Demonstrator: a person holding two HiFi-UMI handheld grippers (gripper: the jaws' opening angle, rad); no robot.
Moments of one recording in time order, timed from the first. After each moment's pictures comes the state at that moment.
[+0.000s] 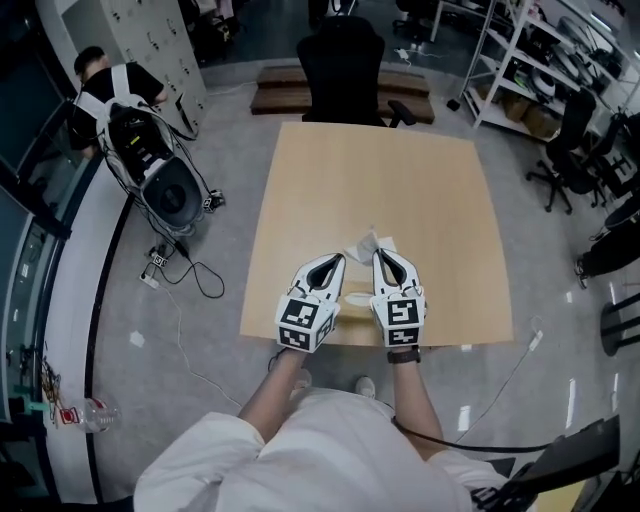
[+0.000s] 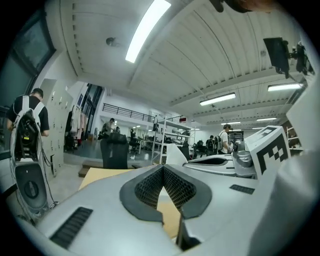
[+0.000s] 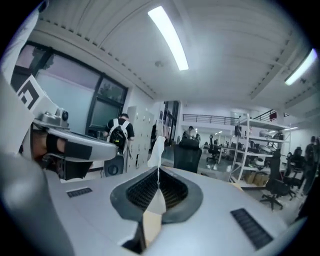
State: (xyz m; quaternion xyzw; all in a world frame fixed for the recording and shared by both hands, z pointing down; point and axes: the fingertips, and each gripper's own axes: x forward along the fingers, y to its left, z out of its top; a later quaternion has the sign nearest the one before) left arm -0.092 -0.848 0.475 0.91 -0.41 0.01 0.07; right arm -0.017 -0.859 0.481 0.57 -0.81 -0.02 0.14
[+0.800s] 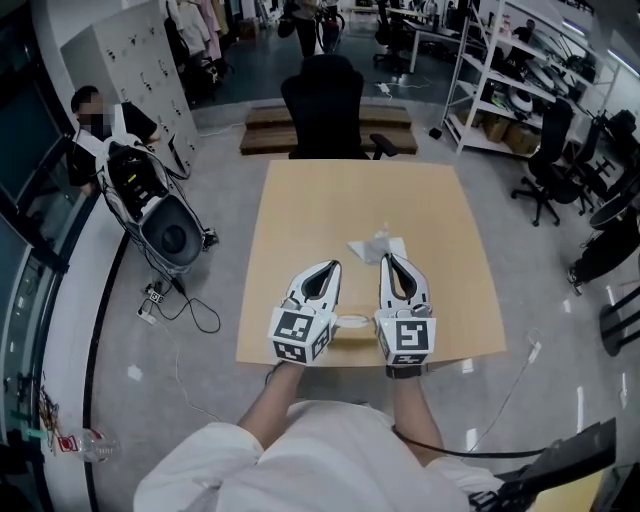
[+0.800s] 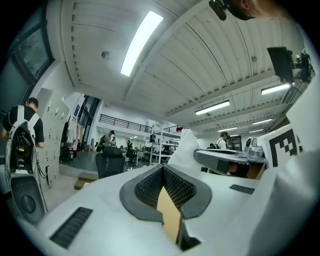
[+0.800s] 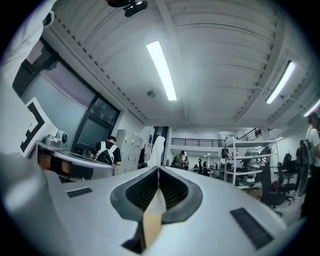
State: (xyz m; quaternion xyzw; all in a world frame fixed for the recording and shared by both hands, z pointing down) left arm -0.064 -0.829 0.401 0.91 -0.40 -0.04 0.03; right arm 0.025 -0.816 0.370 0.62 -0.78 -0.11 0.01
